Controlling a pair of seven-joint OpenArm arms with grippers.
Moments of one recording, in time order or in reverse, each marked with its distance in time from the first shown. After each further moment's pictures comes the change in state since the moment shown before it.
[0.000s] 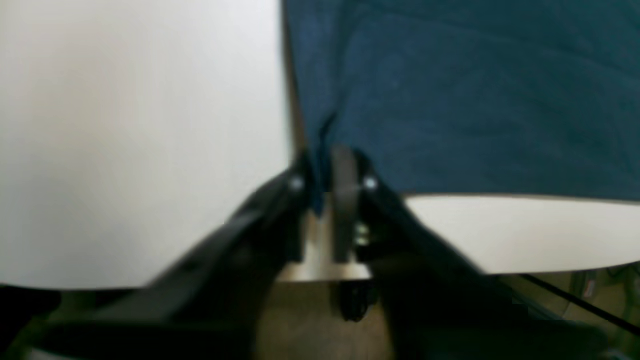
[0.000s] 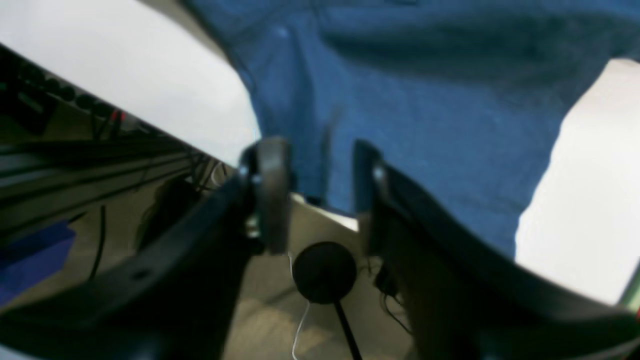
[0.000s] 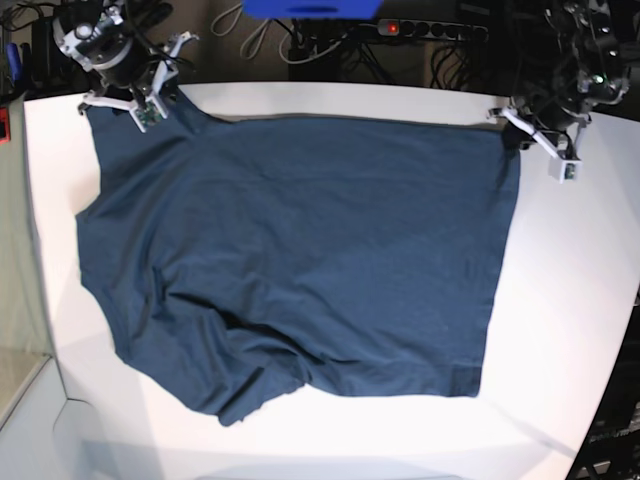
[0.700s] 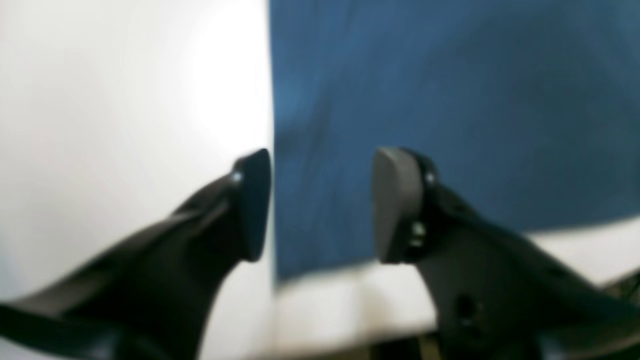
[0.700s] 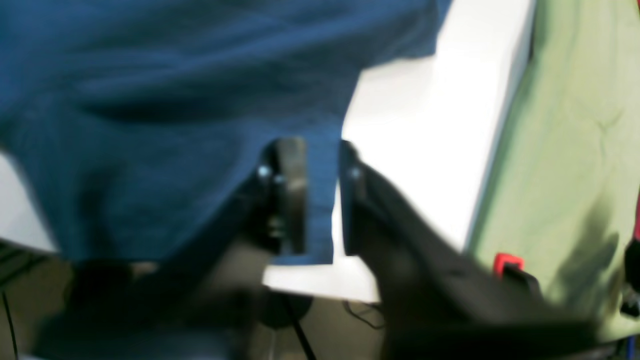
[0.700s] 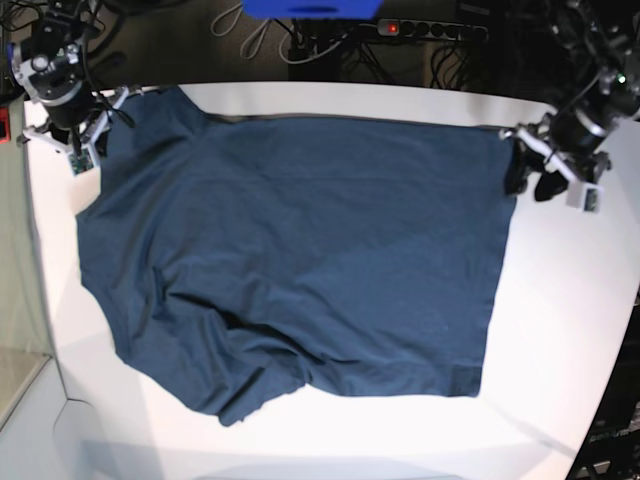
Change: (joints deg) left arm -6.6 6.7 -9.8 8.0 0.0 -18.7 0.5; right arm 11.3 -0.1 13.5 -1.9 -0.3 -0.2 -0.7
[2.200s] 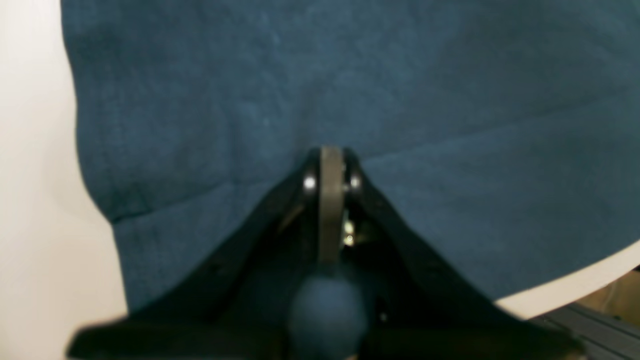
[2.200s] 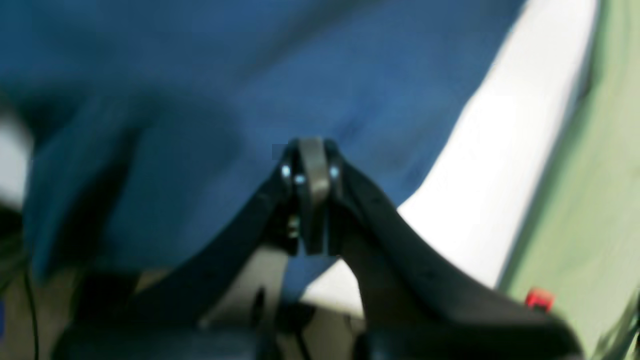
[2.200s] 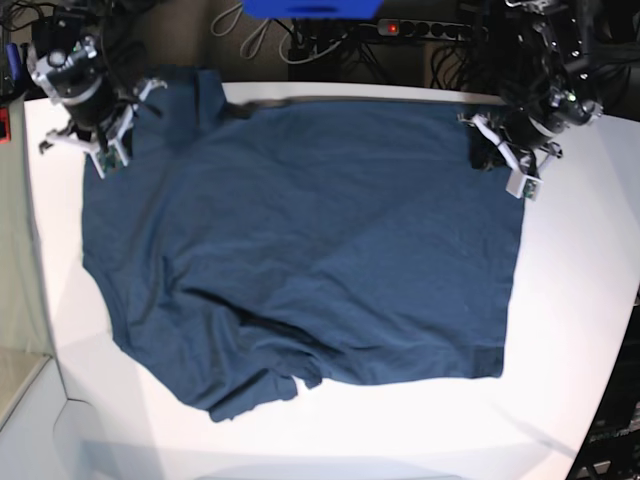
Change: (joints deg) left arm -2.4 1.2 7.6 -15.9 15.5 -1.0 -6.3; right arm -1.5 0.2 -6.6 3.8 0.1 0.0 0.1
